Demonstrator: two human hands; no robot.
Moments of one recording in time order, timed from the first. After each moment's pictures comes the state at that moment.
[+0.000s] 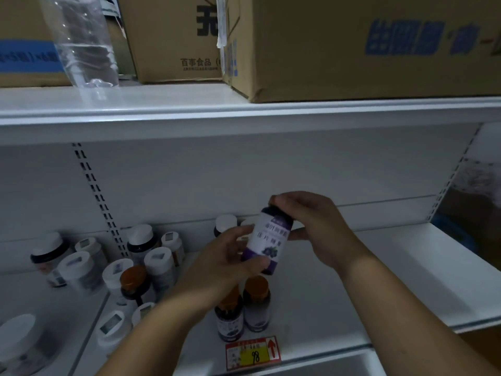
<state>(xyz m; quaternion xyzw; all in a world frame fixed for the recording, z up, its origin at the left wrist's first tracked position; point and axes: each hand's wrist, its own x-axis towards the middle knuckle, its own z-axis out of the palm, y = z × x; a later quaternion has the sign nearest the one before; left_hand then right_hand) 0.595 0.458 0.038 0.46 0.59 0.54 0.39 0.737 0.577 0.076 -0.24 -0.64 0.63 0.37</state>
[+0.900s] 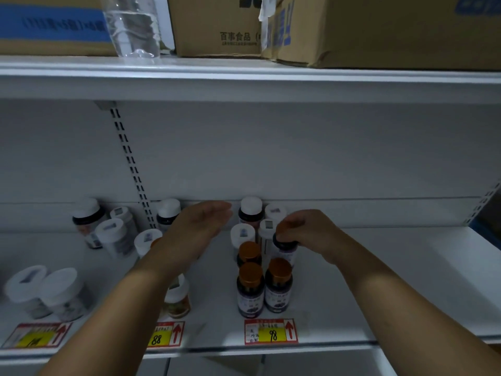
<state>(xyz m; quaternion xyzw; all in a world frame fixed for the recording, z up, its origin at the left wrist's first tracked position) 0.513 0.441 0.020 0.39 0.69 0.54 0.28 0.695 0.604 0.011 -0.37 -0.77 0.49 0.17</state>
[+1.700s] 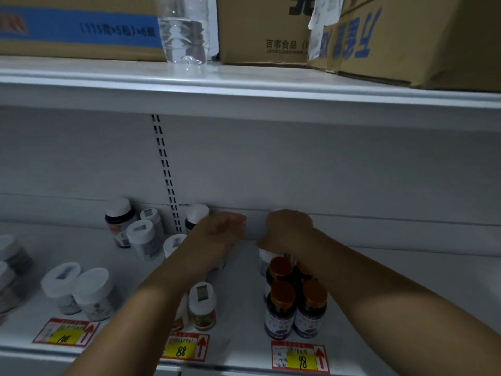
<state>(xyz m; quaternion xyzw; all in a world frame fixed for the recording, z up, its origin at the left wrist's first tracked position) 0.484 0.434 0.010 0.39 0.68 0.57 0.25 0.580 0.579 0.026 -0.33 -0.94 0.08 -0.07</state>
